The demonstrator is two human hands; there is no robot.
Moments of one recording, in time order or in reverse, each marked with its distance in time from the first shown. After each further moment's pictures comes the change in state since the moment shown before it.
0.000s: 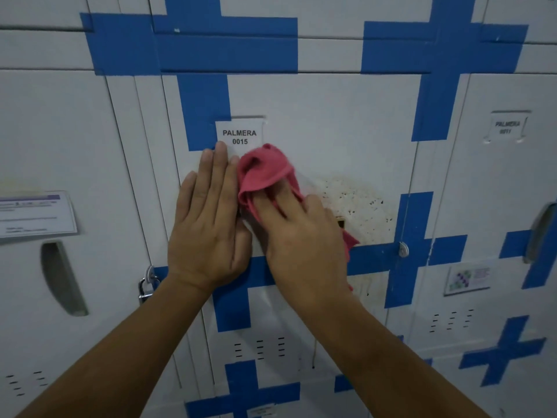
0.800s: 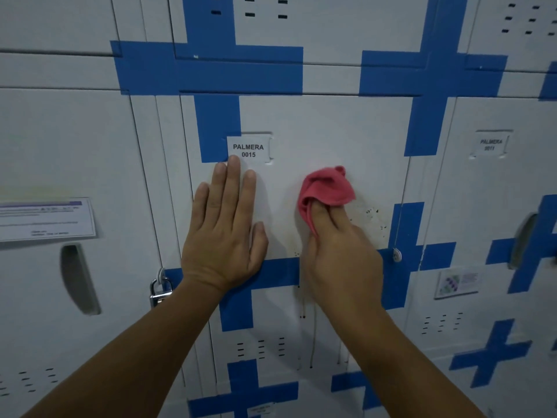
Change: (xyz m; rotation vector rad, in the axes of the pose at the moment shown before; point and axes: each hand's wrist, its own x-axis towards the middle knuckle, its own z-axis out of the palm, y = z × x) left_hand -0.001 0.006 0.002 0.147 -0.059 0.024; right_hand -0.019 0.022 -0.019 0.014 -0.014 0.328
